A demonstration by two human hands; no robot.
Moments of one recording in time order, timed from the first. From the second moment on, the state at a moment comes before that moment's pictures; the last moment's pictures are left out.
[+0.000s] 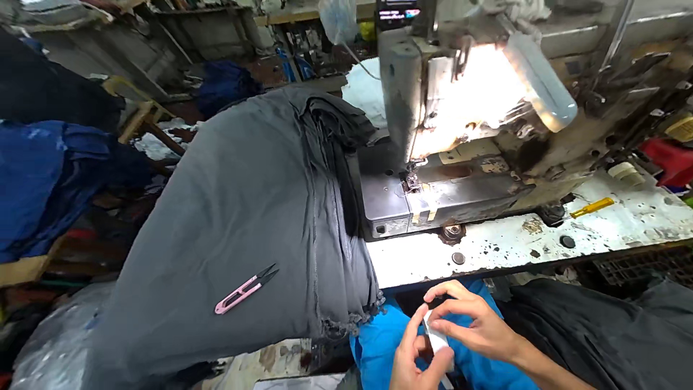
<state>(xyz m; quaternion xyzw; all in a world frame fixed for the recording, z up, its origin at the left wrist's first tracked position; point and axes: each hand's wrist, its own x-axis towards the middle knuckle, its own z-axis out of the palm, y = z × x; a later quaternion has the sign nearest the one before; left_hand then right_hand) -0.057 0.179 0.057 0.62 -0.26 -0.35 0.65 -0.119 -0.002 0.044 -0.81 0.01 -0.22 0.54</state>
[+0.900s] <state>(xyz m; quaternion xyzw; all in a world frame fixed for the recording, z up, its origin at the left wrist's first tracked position) -0.049 0.153 0.027 0.55 -0.02 -0.39 0.74 0.019 0.072 0.086 -0.90 -0.04 -0.27 0.35</state>
